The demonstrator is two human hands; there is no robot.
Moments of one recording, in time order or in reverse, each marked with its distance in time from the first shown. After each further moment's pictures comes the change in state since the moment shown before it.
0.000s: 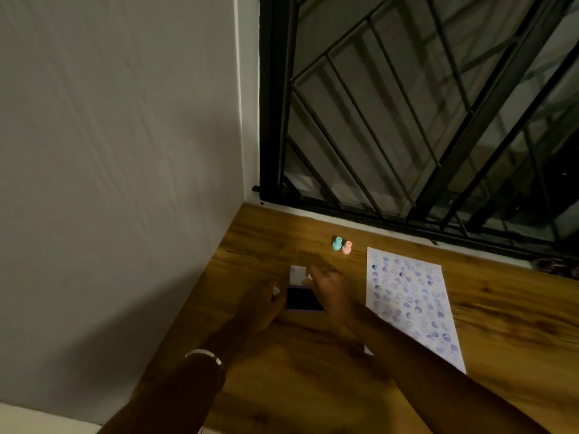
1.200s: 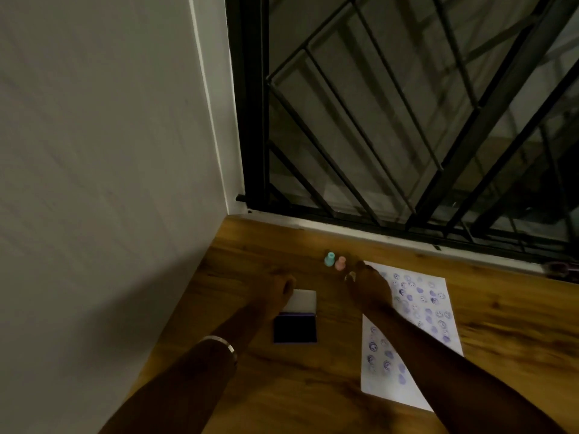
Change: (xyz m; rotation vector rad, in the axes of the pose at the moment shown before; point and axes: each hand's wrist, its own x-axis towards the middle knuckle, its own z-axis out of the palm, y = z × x) left_hand 0.094 0.046 0.012 0.223 -0.103 0.251; right_hand 0.055 0.131 -0.010 -0.050 0.072 0.452
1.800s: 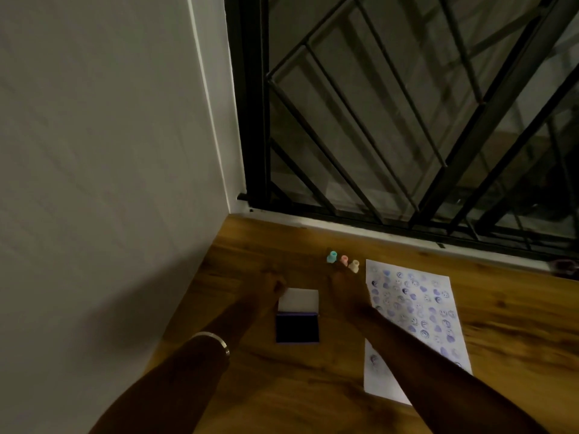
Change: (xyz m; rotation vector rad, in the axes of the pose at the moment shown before) left_hand -0.001 -0.022 -0.011 0.043 -0.100 -0.119; right_hand -0.014 -0.040 0.011 -0.121 -0.044 -0.298
